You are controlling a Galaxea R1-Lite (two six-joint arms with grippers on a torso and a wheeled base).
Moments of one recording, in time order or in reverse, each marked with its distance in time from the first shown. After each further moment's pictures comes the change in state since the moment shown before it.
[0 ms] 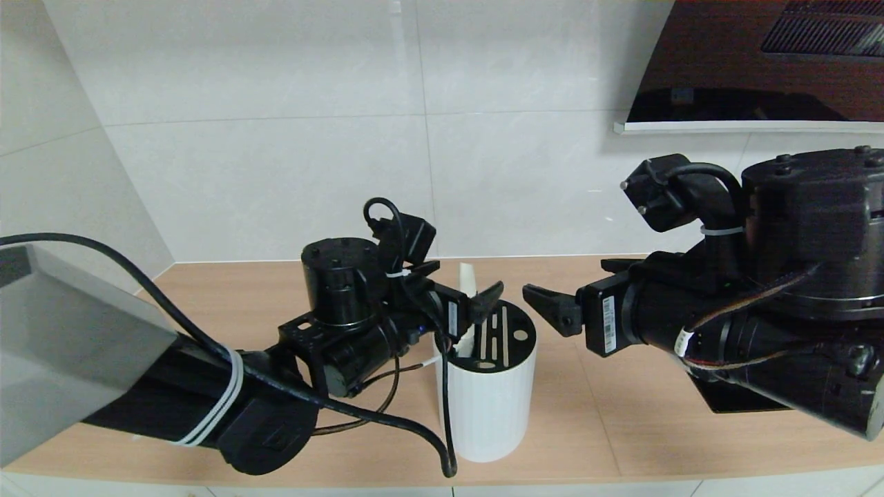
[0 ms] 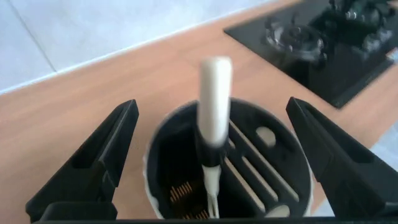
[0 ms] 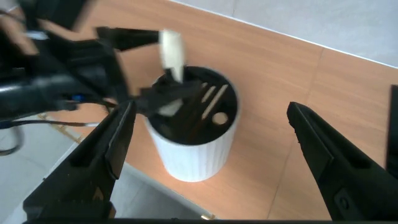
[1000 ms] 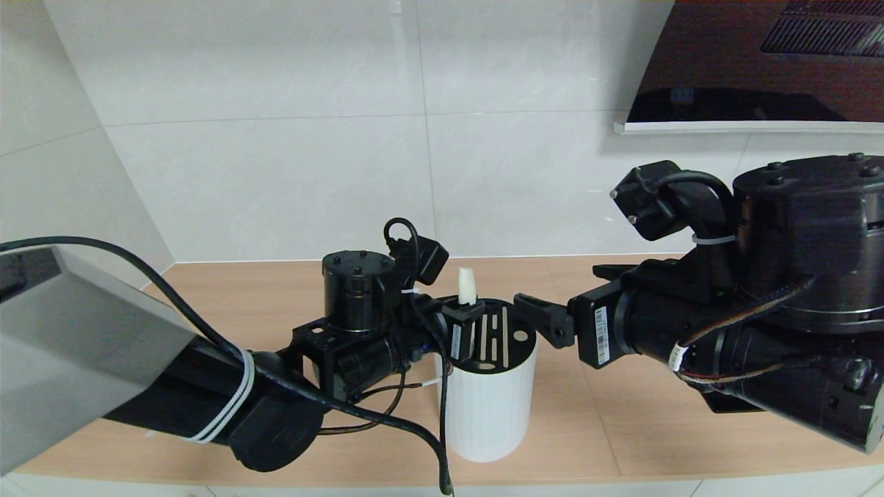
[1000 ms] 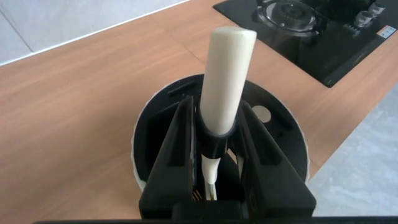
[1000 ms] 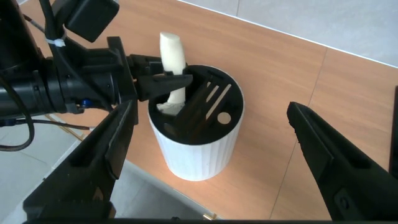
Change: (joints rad) left arm 0.005 0.031 -0.008 0.131 -0.094 -0.004; right arm 0.038 0.006 0.000 0.005 -0.001 0.000
